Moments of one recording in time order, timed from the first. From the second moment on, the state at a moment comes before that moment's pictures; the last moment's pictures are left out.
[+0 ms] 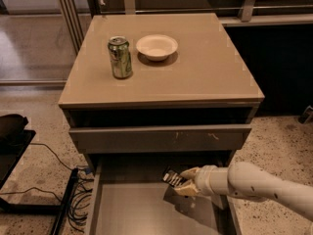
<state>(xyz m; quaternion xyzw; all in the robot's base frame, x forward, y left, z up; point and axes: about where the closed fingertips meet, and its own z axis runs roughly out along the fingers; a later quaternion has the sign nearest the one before) 0.496 -0.109 0.489 -0.46 0.80 0.19 0.35</state>
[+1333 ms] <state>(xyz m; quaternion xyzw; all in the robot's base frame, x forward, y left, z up) 0.501 -0.099 0.375 -0.44 0.81 0.16 0.35</state>
